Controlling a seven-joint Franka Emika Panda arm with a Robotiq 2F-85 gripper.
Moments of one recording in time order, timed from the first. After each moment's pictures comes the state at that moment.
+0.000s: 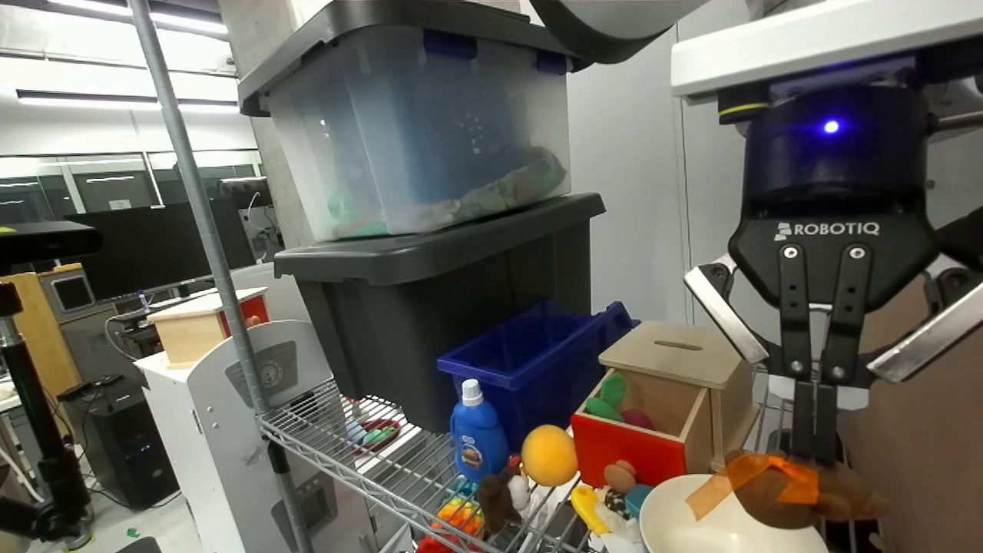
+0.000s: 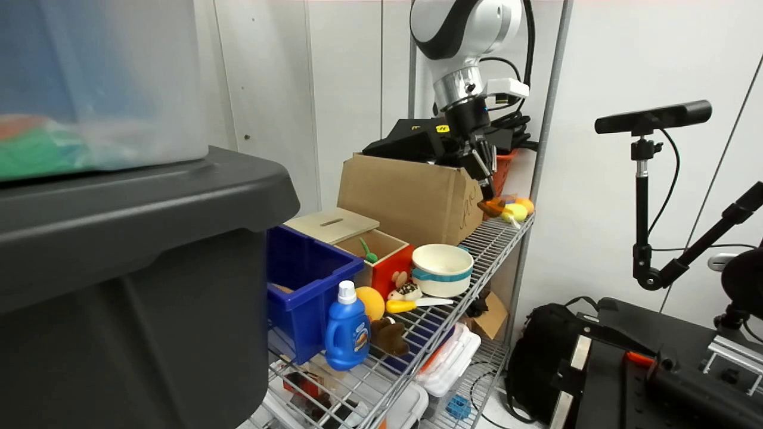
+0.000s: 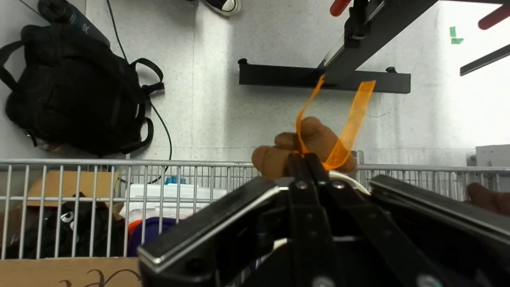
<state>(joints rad) -0.26 0.68 -0.10 -1.45 -0.10 1.73 -0.42</state>
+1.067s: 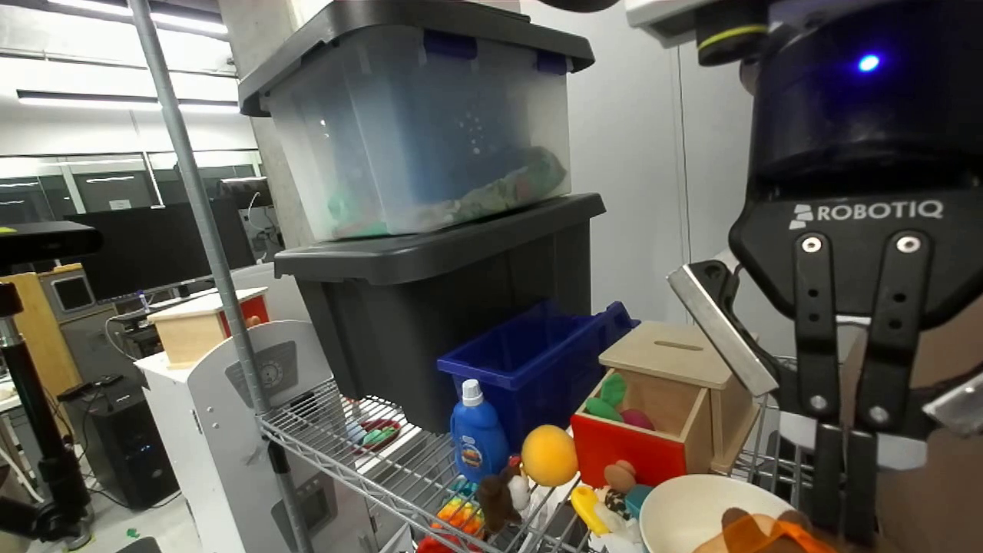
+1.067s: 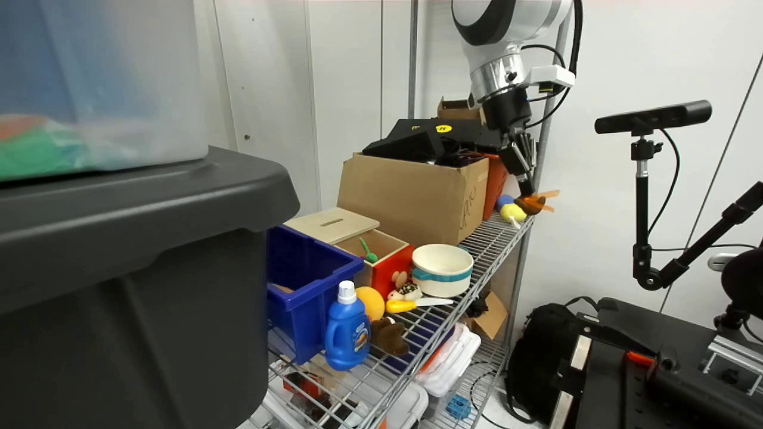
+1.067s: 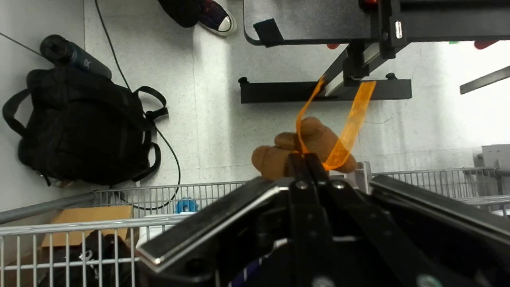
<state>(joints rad) -0.26 0.49 -0.15 -1.72 -0.10 1.82 -0.39</state>
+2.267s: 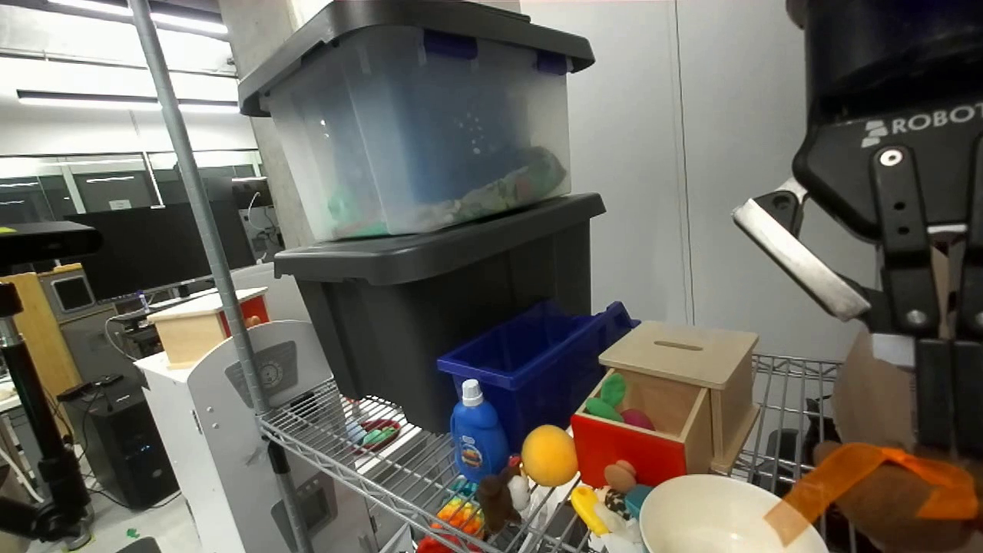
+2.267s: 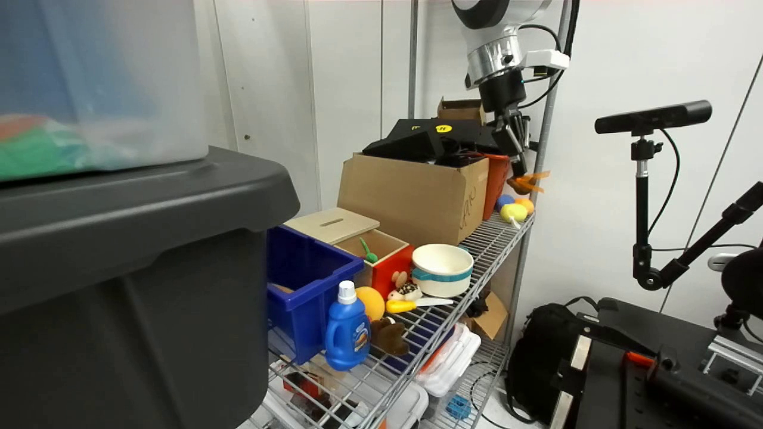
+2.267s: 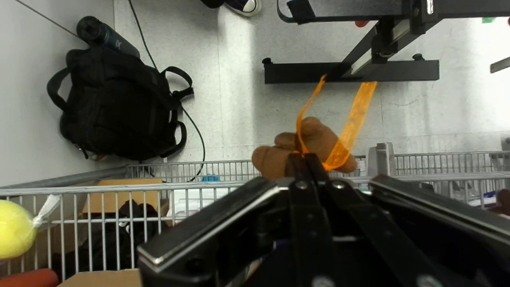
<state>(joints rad) -0.27 0.50 -0.16 -1.64 -0.14 1.82 -0.39</state>
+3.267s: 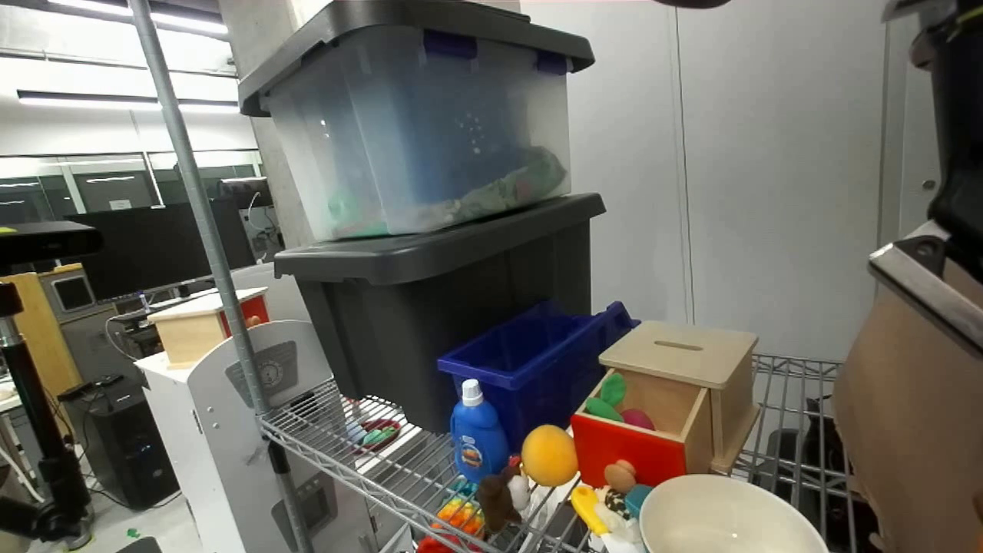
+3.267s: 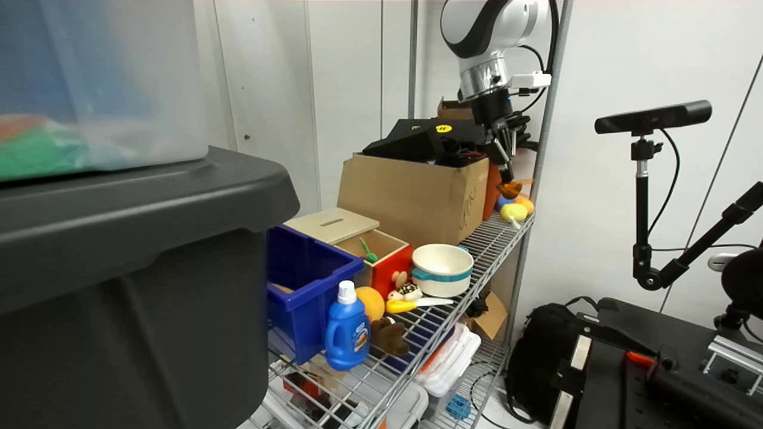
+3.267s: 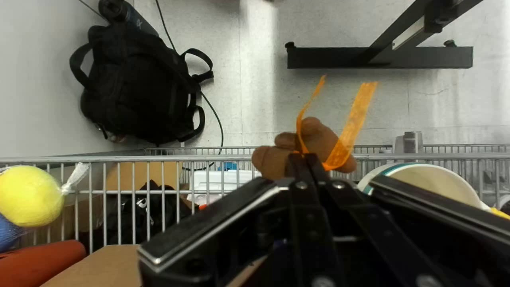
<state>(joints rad) -0.31 0.68 -0.16 -1.42 -0.15 1.82 -0.44</state>
